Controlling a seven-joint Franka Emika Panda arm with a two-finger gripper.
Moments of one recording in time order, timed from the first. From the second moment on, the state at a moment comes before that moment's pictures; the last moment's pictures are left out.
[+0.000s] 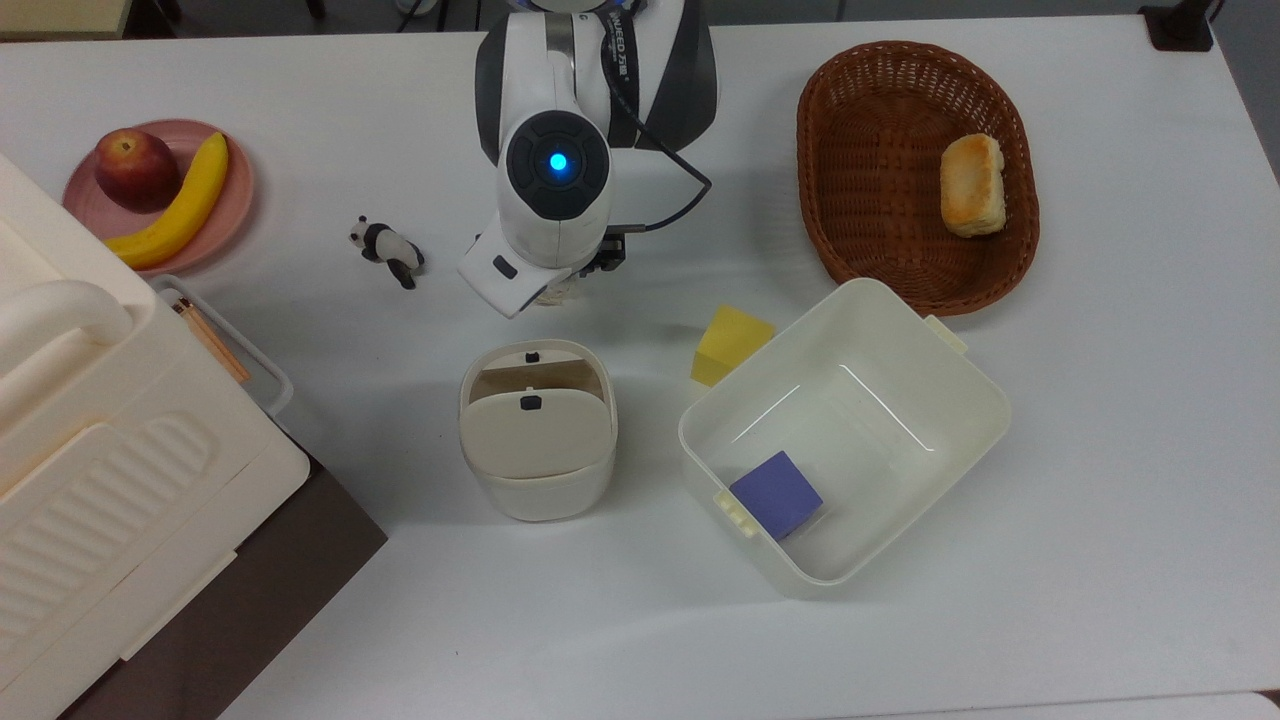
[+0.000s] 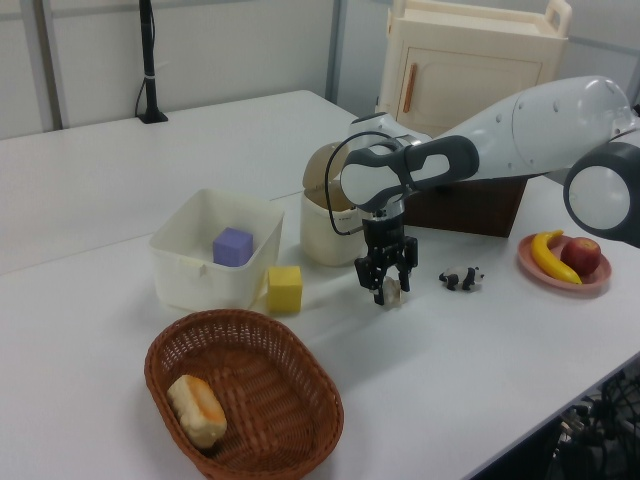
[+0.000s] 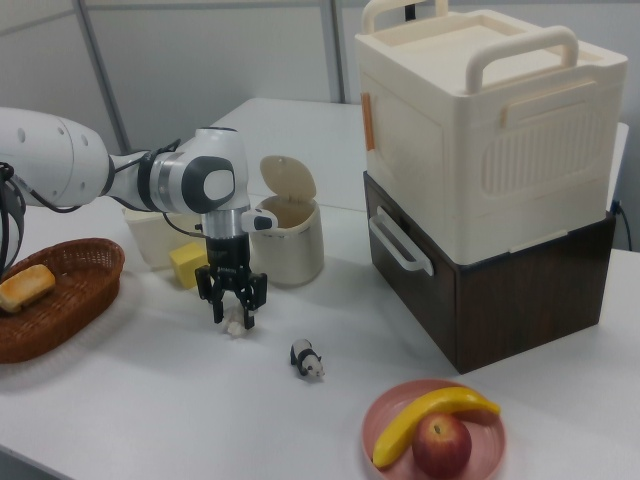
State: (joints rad) arm 0.11 0.46 -0.07 -1.70 -0.07 1.85 0.01
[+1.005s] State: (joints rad) arm 0.11 0.33 -0.07 -1.55 -0.07 1.90 0.04
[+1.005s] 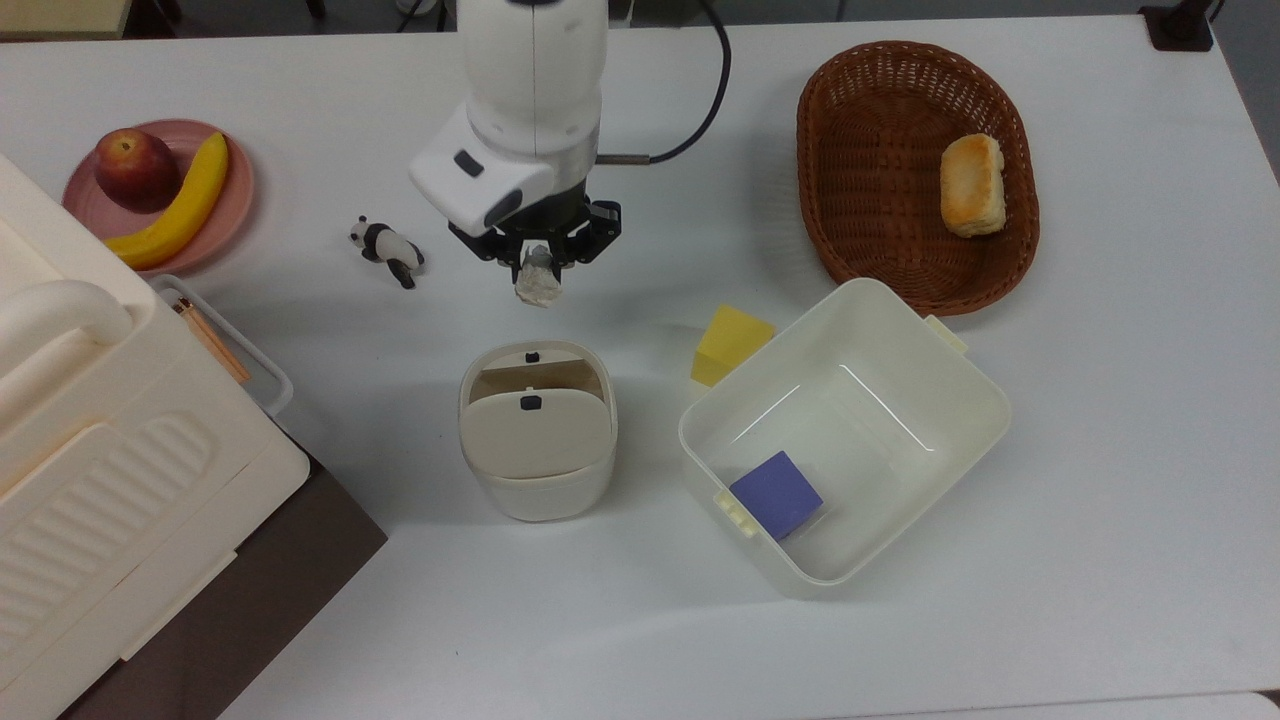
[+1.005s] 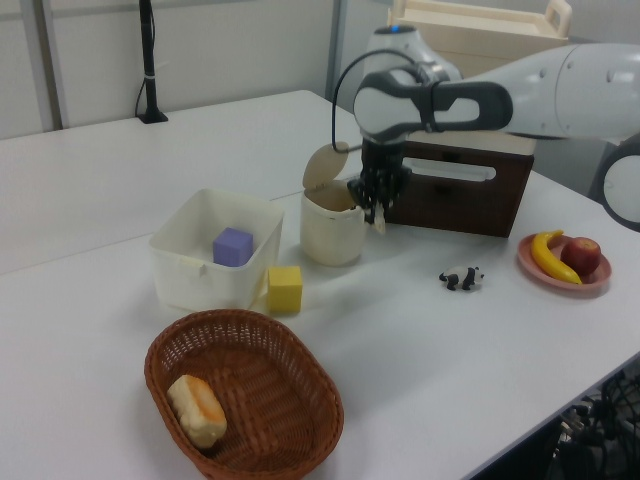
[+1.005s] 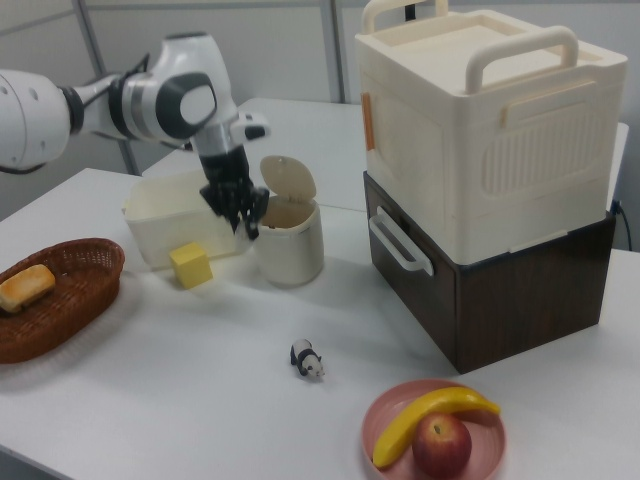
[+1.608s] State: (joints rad) arm 0.10 0.42 -0.08 -1.50 -0.13 2.22 0.15
